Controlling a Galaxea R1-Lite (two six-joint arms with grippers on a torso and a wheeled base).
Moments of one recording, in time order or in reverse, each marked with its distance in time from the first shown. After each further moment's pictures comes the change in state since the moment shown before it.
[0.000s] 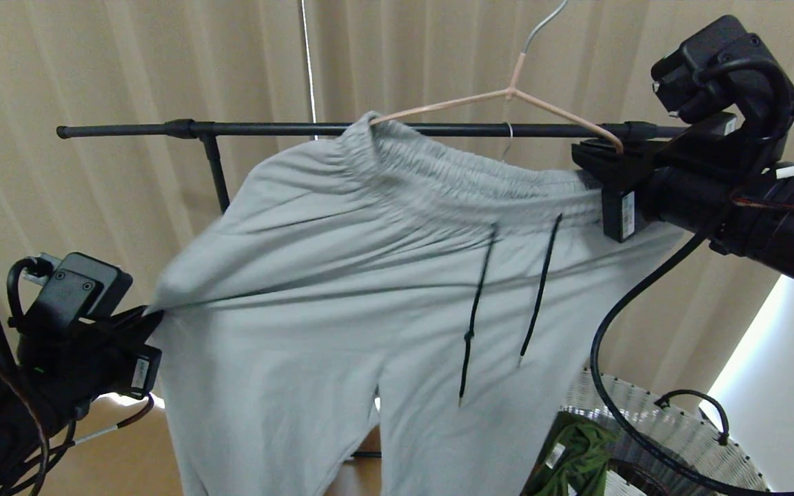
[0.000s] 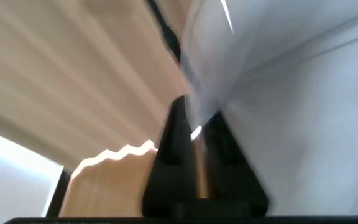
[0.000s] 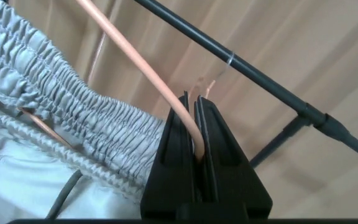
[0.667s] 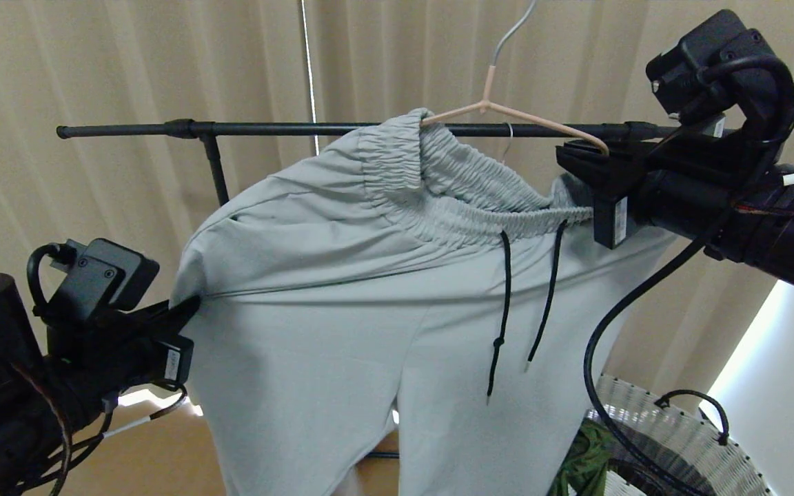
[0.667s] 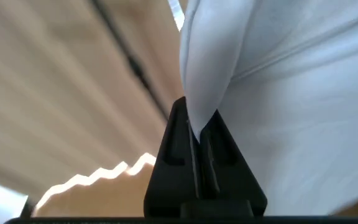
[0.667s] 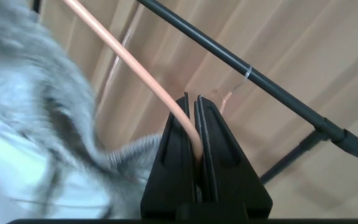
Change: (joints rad) left arm -0.113 0.013 -0.043 -0.002 -0.009 -0.063; right arm 0.044 -0.001 0.002 0.000 0.036 0.001
